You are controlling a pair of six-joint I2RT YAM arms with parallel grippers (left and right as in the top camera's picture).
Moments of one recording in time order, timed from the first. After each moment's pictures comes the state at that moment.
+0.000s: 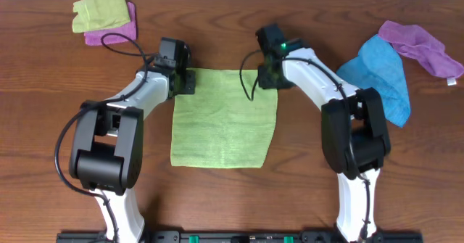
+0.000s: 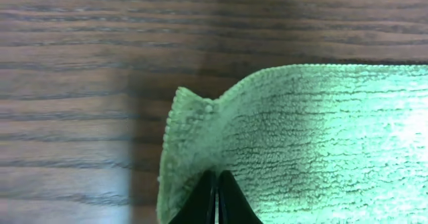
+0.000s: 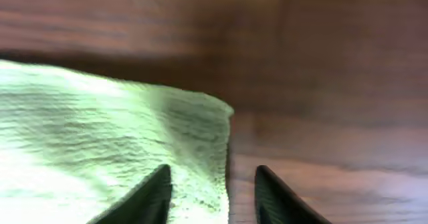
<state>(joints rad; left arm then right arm) -0.20 2.01 1.25 -0.37 0.04 -0.14 0.38 2.20 1.70 -0.84 0.13 0.35</state>
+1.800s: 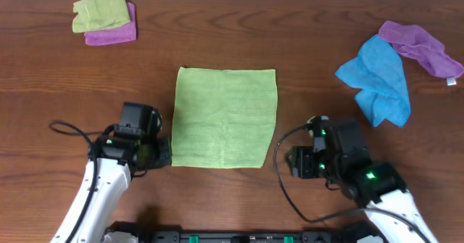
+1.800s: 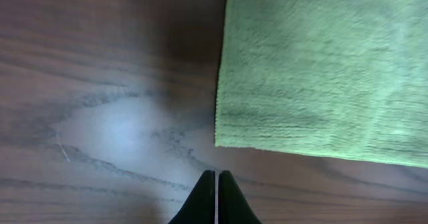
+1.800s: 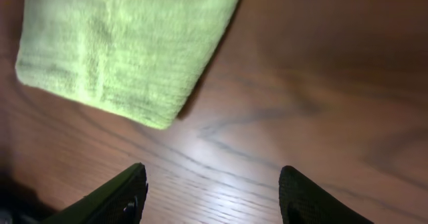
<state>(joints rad) -0.15 1.17 0.68 -0.85 0.15 -0.30 0.36 0.97 0.65 -0.78 -0.24 0.38</state>
